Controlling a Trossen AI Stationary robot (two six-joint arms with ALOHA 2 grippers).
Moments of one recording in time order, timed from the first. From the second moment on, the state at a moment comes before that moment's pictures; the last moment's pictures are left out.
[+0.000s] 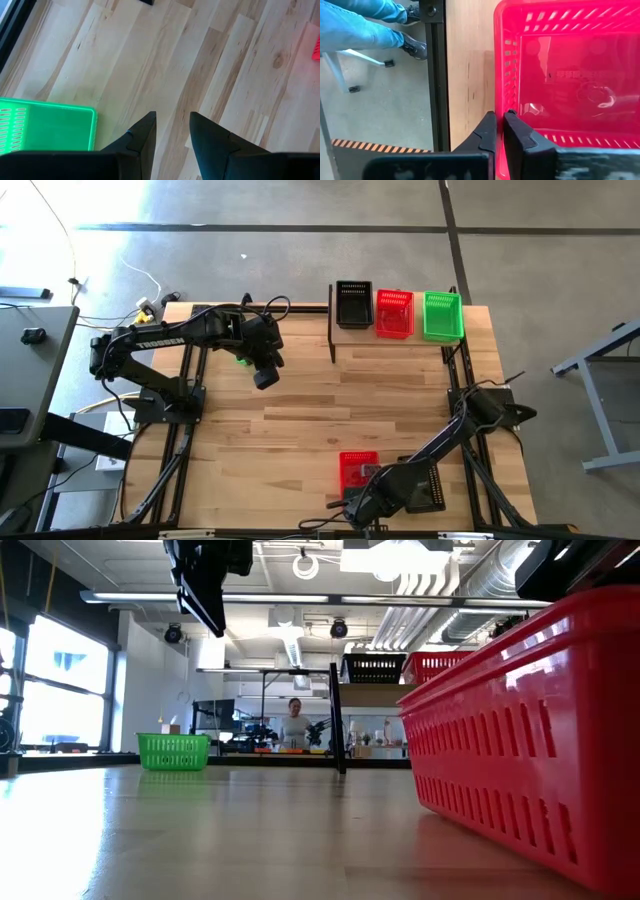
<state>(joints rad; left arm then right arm) 0.34 1.36 1.30 -1.09 -0.04 -0.18 0.68 2.09 1.68 -0.90 -0.11 0.68</state>
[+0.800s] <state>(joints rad) 0.34 1.36 1.30 -1.09 -0.04 -0.18 0.69 2.00 1.68 -0.95 0.11 0.81</state>
